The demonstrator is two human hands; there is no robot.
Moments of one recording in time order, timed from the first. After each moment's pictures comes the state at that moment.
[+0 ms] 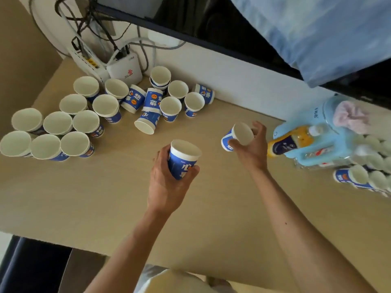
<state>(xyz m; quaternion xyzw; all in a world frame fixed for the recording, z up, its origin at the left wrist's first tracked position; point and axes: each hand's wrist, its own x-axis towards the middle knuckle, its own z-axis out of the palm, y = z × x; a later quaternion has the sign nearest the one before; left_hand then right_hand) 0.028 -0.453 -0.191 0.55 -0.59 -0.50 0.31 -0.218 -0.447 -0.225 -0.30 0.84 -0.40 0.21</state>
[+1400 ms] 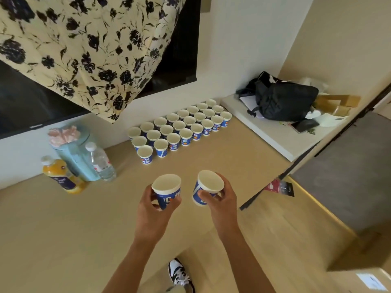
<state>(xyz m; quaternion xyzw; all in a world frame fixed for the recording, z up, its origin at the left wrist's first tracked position) -0.316 -0.048 -0.128 0.28 -0.74 -0.59 0.16 -0.404 0.108 -0.141 -0.01 0.68 -0.73 0.07</state>
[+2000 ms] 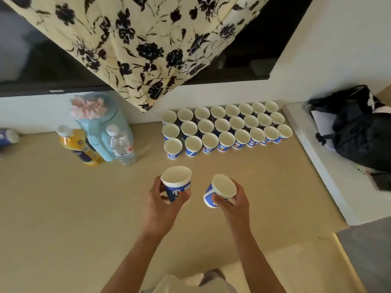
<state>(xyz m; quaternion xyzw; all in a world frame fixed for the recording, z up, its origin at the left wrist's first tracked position) -0.416 -0.102 -0.156 0.43 -0.64 -0.61 0.21 -0.547 0.042 -0.193 -0.07 0.72 -0.65 0.23</state>
